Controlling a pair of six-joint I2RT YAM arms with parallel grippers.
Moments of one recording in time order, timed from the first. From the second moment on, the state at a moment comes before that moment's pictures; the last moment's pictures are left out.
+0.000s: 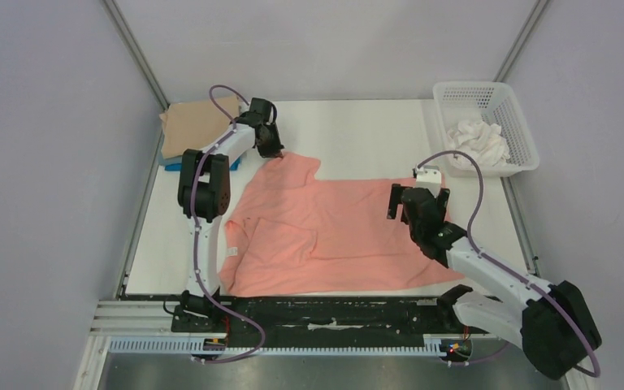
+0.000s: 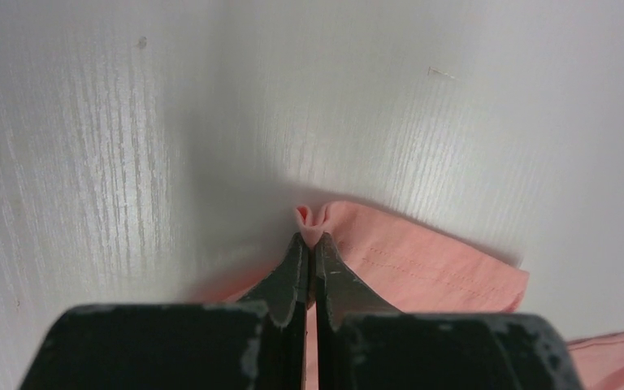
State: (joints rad) left arm -0.23 2.31 1.84 -0.54 0.08 -0.47; right arm 0.56 0.97 0.43 -0.05 0.59 0.35
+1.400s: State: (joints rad) left arm -0.13 2.15 1.60 -0.46 0.01 -0.42; right arm 0.22 2.09 1.40 -0.30 0.75 0.38
